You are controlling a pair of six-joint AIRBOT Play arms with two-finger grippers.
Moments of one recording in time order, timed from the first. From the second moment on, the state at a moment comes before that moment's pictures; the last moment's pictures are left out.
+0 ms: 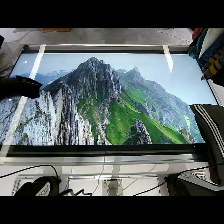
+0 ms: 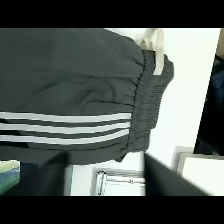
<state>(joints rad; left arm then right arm) 0.04 -0.90 1.37 1.25 -1.22 -1.23 -1.25 -1.26 1.75 -1.73 1.78 1.72</state>
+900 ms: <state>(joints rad) 0.04 -0.90 1.37 1.25 -1.21 -1.23 -0.17 -1.25 1.75 -1.47 1.54 1.54</state>
